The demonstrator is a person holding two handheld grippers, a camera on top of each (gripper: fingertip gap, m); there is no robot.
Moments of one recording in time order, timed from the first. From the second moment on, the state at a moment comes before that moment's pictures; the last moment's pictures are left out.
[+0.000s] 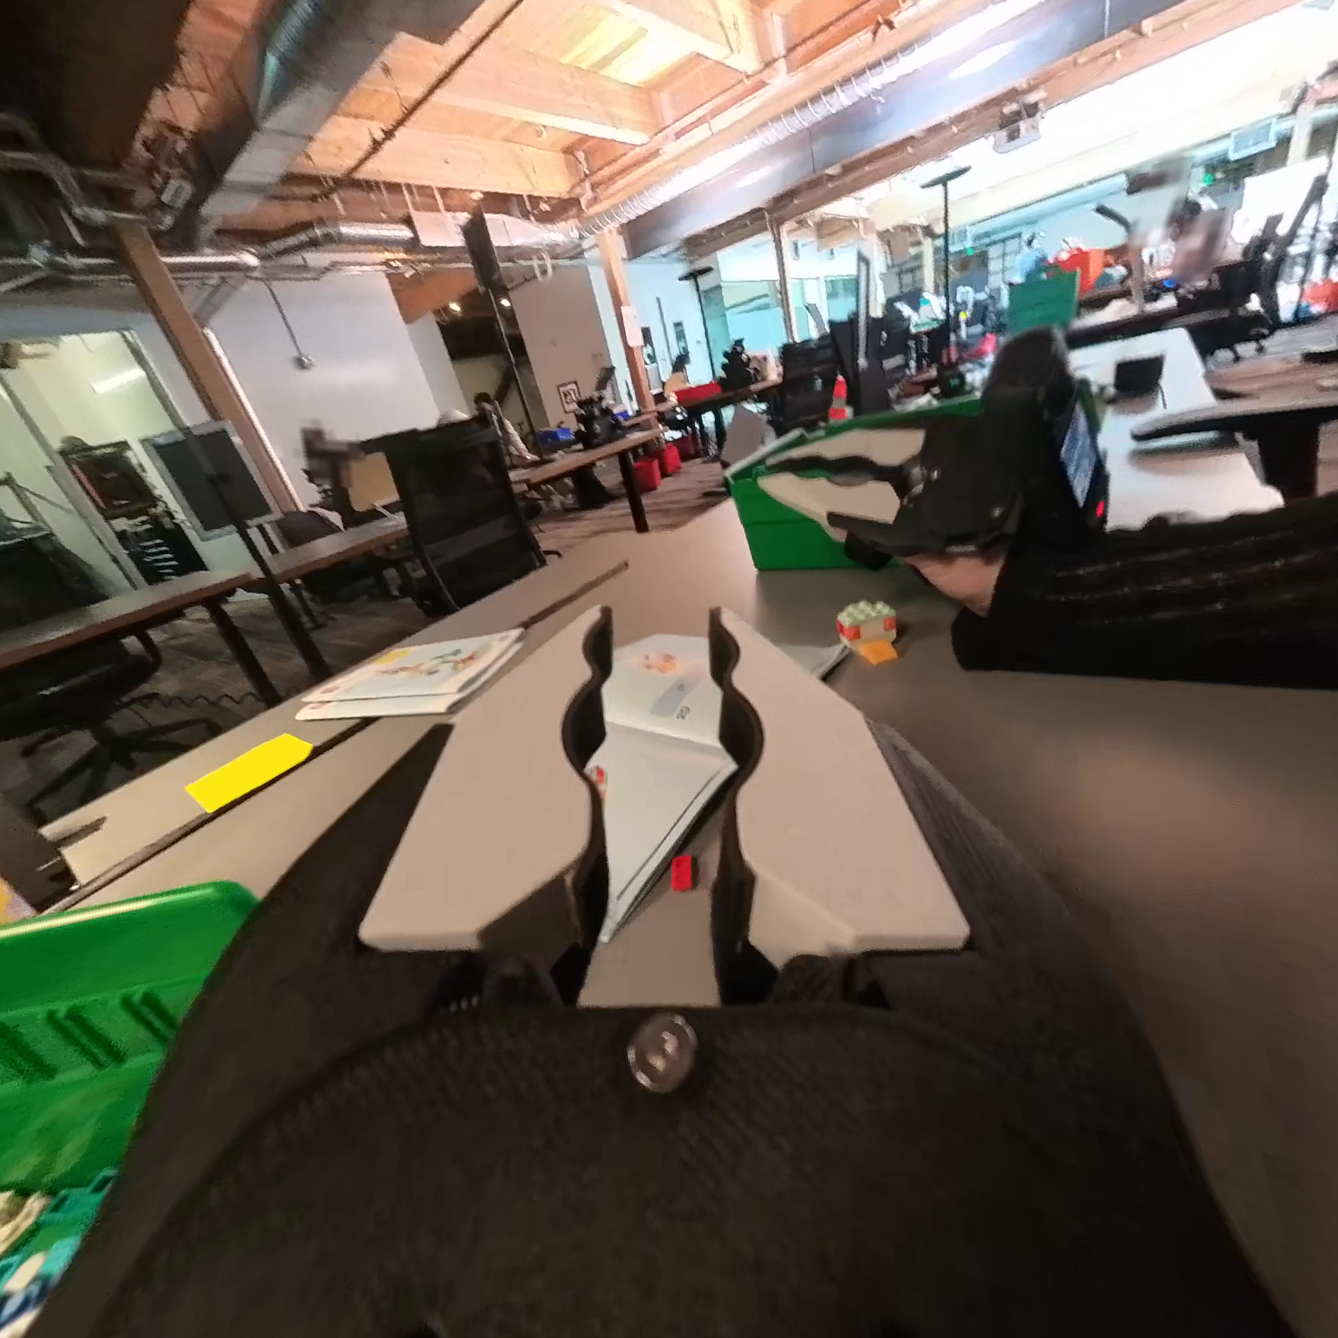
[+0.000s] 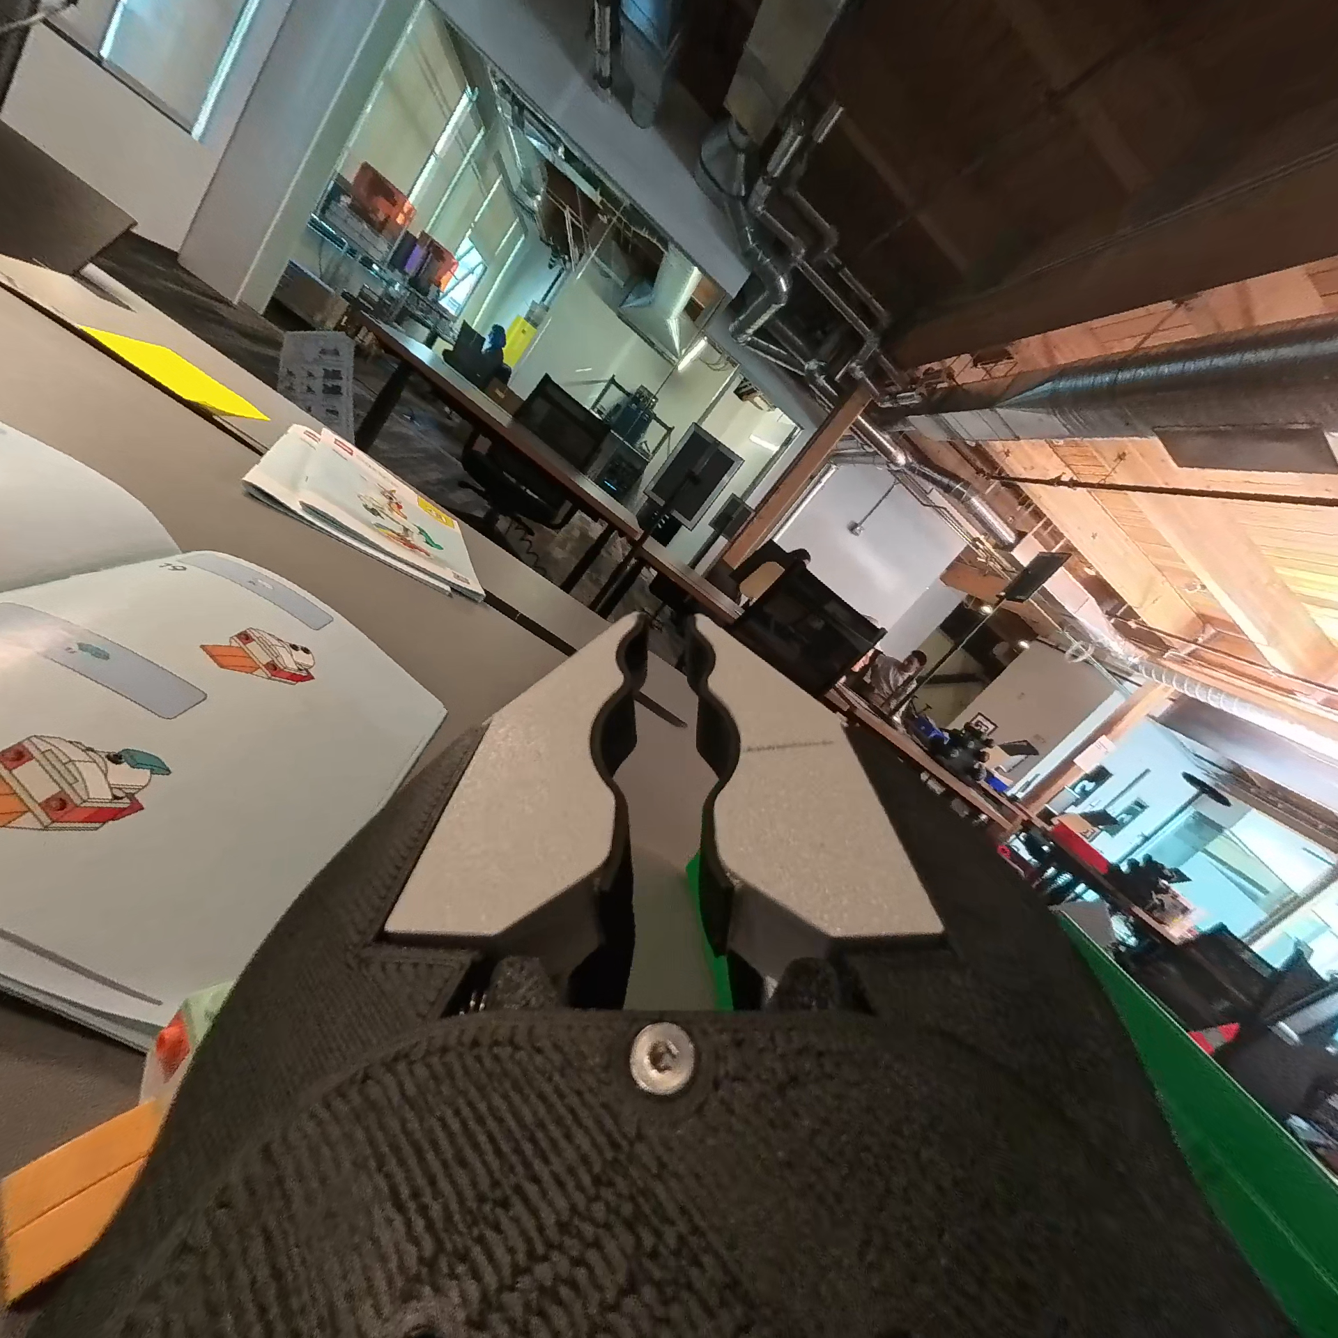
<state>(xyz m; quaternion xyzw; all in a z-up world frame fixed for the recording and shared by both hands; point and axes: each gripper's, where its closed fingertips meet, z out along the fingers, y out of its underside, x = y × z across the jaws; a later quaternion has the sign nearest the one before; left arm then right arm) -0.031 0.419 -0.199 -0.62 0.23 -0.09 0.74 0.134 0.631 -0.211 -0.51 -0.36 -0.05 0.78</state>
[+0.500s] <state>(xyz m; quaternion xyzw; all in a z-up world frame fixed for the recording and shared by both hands) -0.095 0.310 -0.149 -0.64 0.04 0.01 0.77 0.134 0.616 -0.206 -0.49 -0.37 0.02 0.79</state>
